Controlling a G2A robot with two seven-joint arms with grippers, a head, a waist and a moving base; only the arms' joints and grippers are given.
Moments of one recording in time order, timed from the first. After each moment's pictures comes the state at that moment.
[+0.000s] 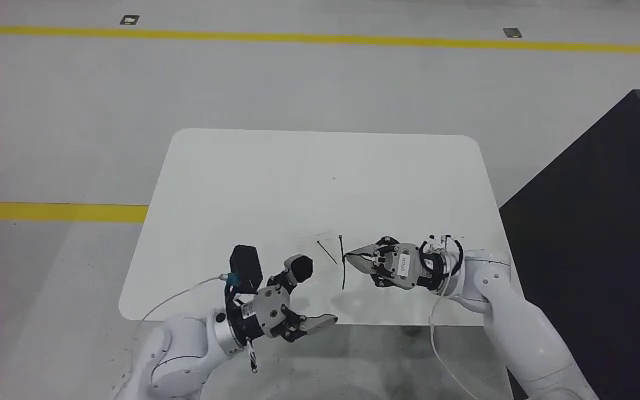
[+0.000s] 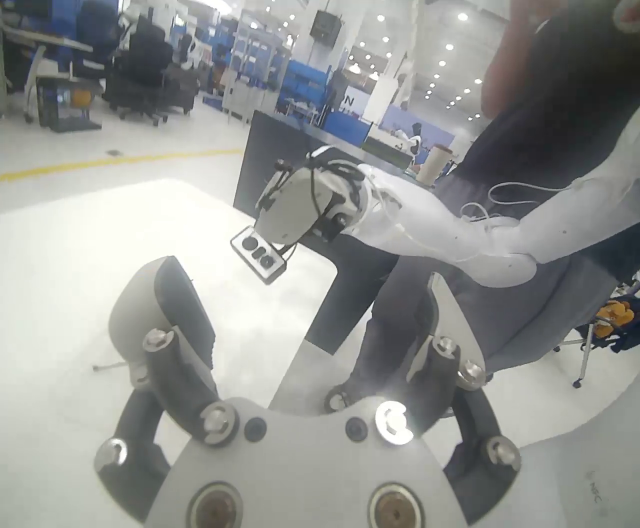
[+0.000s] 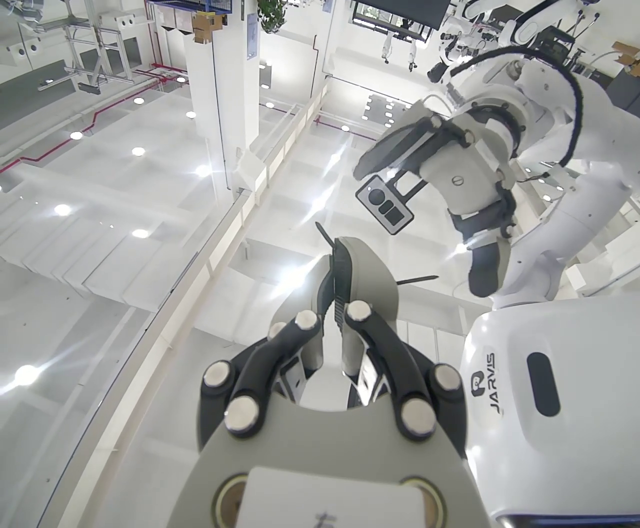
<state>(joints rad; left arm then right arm) 1.54 -1.13 -1.28 -2.03 0.58 -0.69 -0.36 -1.26 -1.06 1.24 -1.73 1.70 0.94 0.46</state>
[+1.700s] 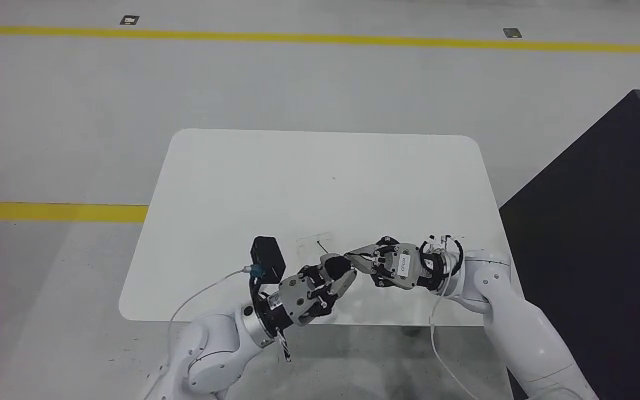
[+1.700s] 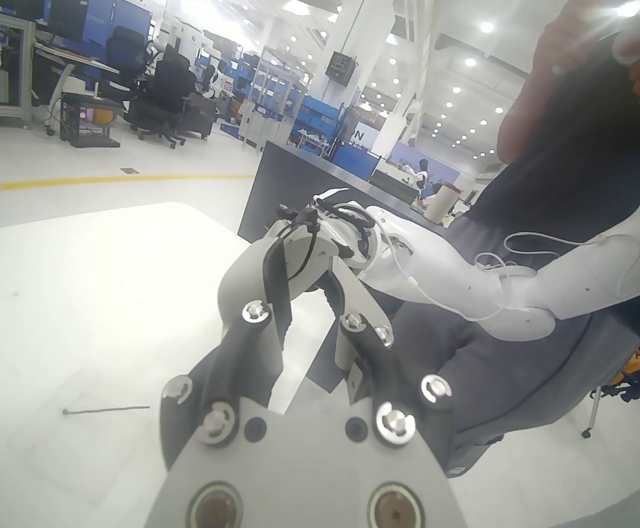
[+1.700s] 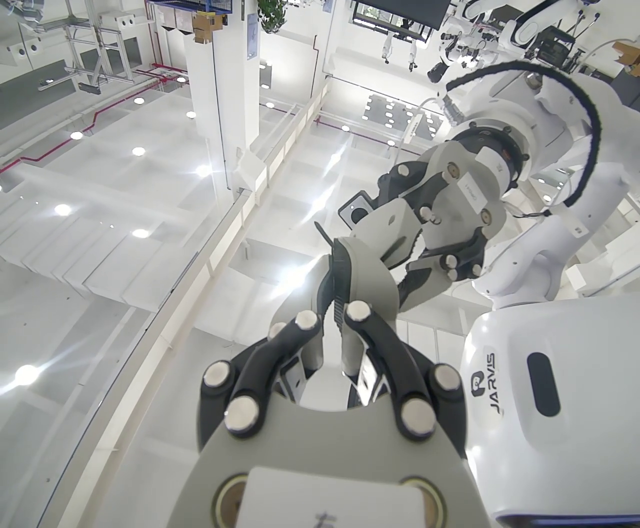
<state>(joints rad) 1.44 -1.16 -1.11 -1.98 0.74 -0.54 -0.16 -1.26 -1.06 1.24 -1.73 1.70 0.94 0.46</state>
